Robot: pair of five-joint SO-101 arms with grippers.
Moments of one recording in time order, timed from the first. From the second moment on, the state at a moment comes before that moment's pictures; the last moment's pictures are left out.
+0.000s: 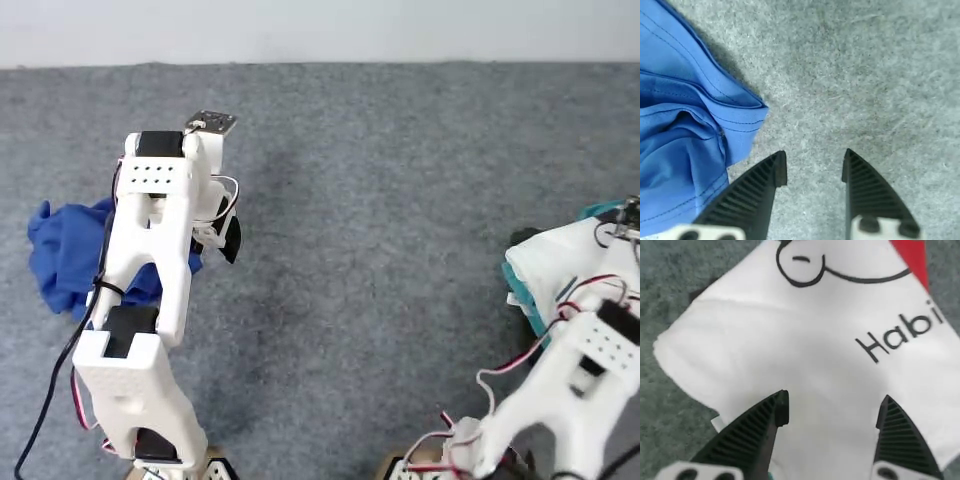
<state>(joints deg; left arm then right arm) -1.8 20.8 -13.7 98.8 -1.5 38.4 -28.5 48.1 43.6 17.3</state>
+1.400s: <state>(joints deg) -37.3 23.8 -30.8 98.3 -1.3 38.9 -46.6 42.2 74.6 26.8</state>
